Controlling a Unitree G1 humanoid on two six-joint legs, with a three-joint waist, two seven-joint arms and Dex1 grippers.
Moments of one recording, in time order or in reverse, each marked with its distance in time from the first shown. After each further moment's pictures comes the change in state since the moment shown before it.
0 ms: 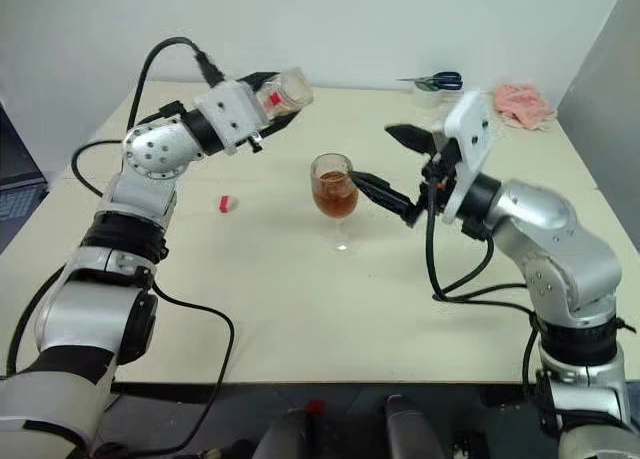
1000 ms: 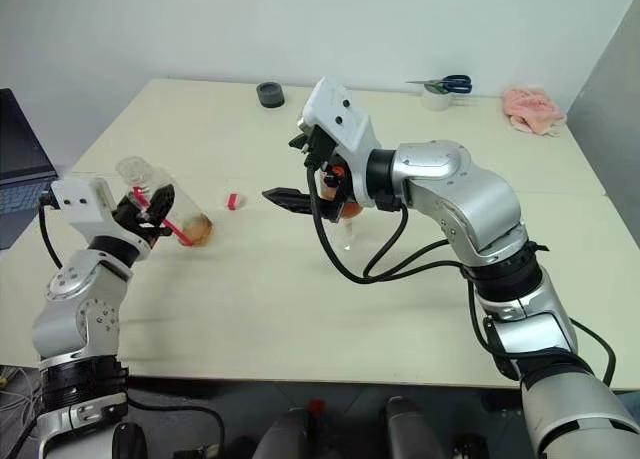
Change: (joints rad) left arm 0.649 -0.098 0.471 -0.542 -0.353 0.678 0.304; right arm -0.242 0.174 0.276 0.260 -0.191 0.101 0.109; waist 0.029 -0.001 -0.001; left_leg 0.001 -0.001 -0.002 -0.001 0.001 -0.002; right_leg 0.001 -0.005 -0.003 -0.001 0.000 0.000
